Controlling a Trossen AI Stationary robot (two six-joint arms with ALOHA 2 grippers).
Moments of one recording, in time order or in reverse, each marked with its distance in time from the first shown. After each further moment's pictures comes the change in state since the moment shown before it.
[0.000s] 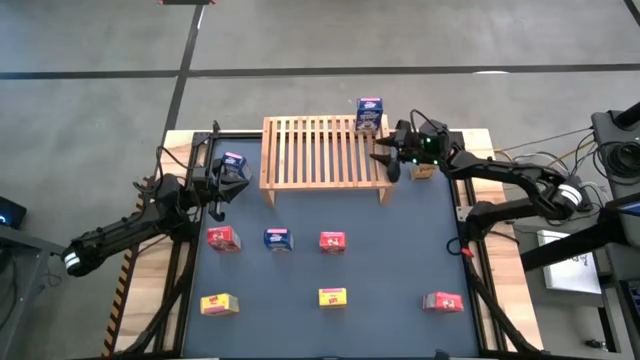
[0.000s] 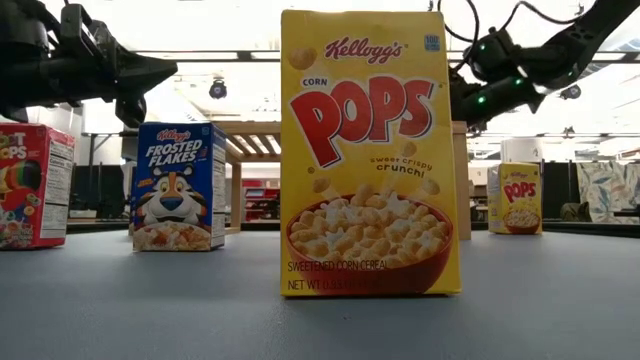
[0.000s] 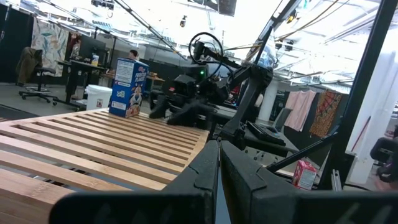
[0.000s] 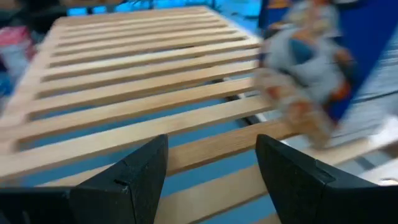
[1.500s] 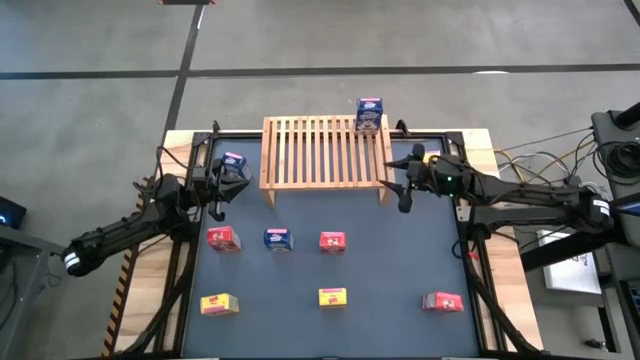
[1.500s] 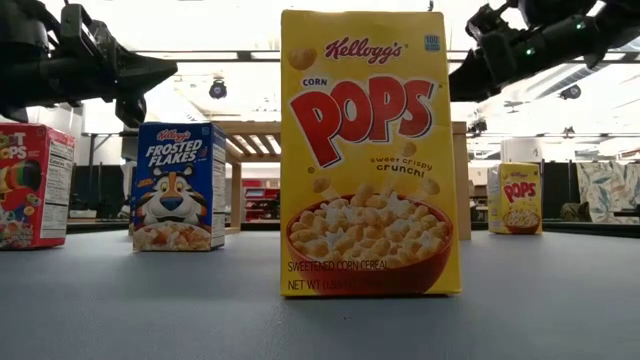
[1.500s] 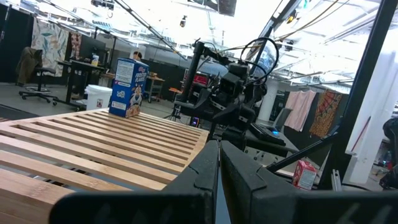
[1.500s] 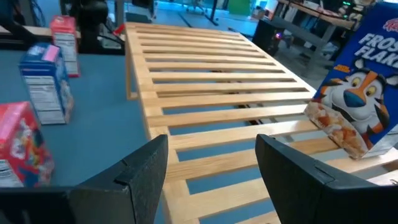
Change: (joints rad) left arm 0.000 0.000 0.000 0.000 0.000 0.000; right arm 0.440 -0.387 -0.081 -0.246 0.460 -0.021
